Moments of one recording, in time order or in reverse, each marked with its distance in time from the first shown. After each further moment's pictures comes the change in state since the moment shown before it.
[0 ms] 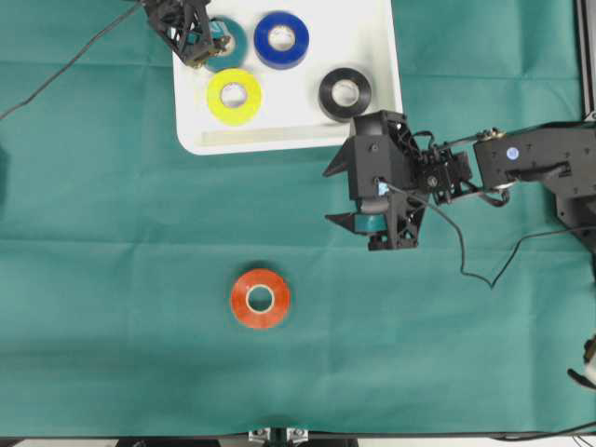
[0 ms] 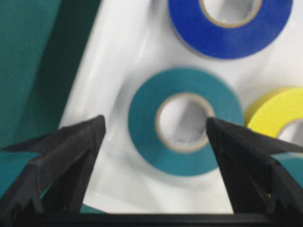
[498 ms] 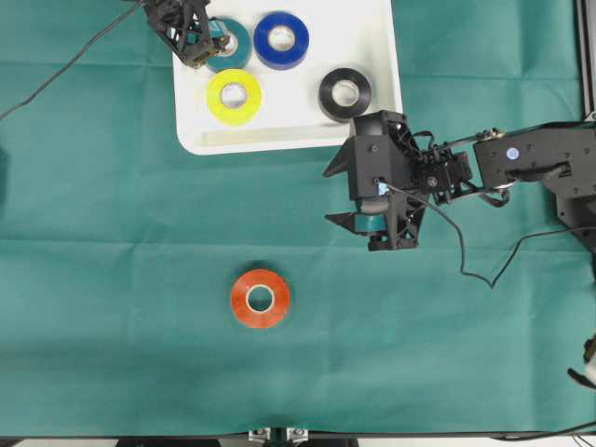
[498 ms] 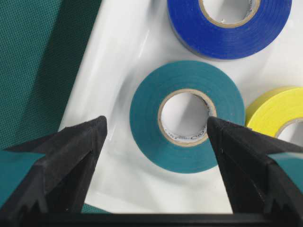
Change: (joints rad) left arm -0.003 -0.008 0.003 0.000 0.000 0.000; right arm 0.000 0.002 0.000 0.000 0.000 0.000
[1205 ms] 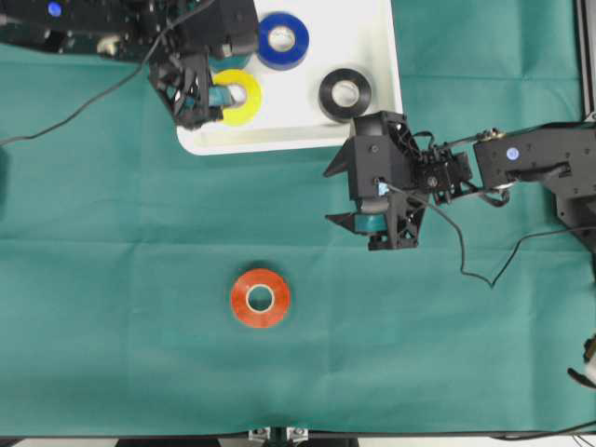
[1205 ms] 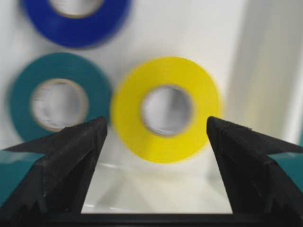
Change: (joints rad) left arm -0.224 -0.091 0.071 0.000 0.000 -0.006; right arm -0.002 -0.002 0.000 -0.002 0.000 0.000
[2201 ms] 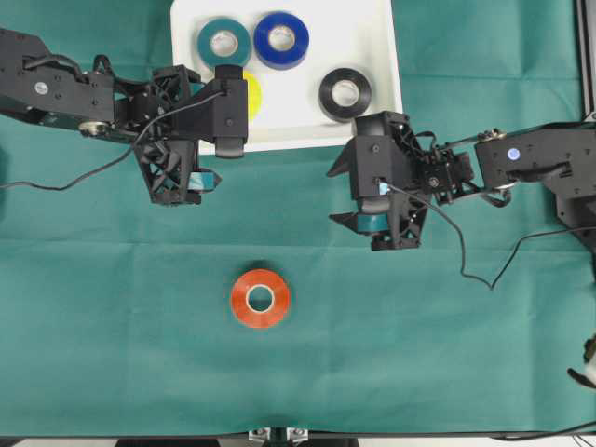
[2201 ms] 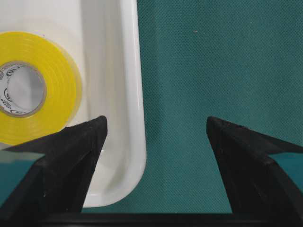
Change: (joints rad) left arm -0.202 -0.041 0.078 0.000 -0.012 -0.012; right arm 0.002 0.000 0.018 0.002 0.014 0.008
